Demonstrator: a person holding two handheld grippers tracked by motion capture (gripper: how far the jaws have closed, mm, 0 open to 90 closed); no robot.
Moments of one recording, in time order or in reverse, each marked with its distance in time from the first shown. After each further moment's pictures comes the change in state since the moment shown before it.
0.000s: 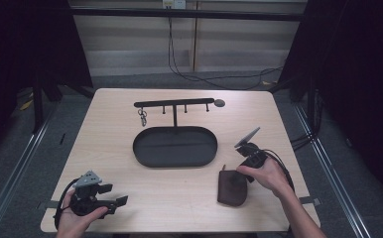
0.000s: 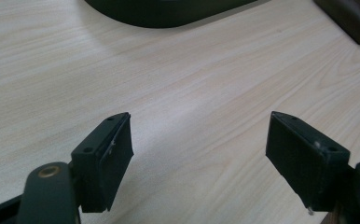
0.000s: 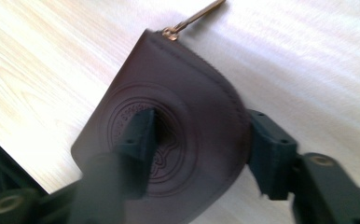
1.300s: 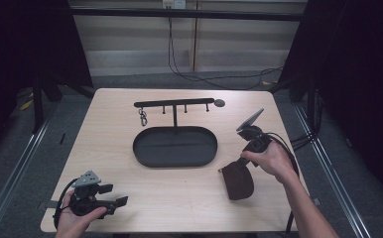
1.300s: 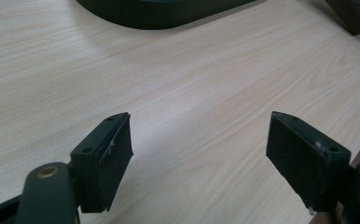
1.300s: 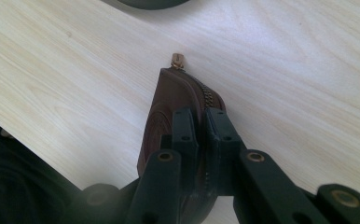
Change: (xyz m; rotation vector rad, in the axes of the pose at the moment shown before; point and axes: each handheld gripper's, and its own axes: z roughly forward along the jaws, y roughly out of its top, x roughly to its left) left arm 0.001 0.000 -0.002 -0.002 -0.025 -0.001; right arm 0.023 0.020 -0.057 -0.020 -0.097 0.005
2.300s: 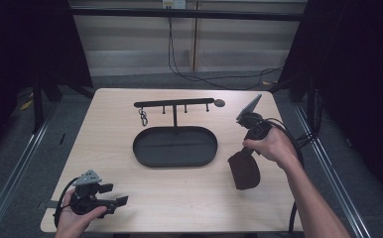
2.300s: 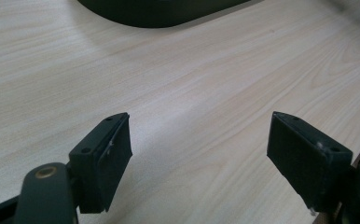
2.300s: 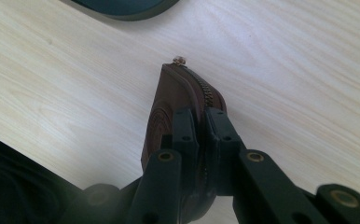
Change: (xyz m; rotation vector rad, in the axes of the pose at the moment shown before) left arm 0.002 0.001 0.003 0.015 -0.010 0.002; right arm 0.007 0.022 -0.034 0.055 -0.129 0.009
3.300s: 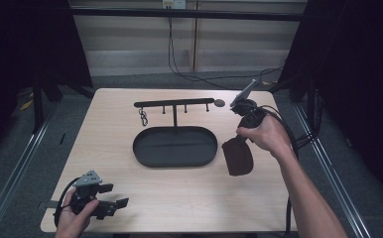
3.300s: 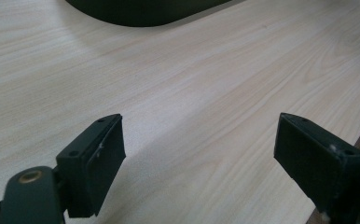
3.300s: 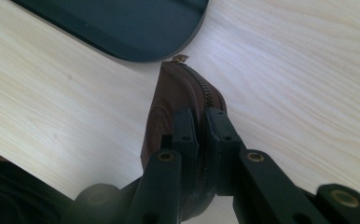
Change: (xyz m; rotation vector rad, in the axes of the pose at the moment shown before) left arm 0.001 -0.001 0.000 0.005 -0.027 0.027; right arm 0.015 0.023 -0.026 -0.078 -0.040 -0.033
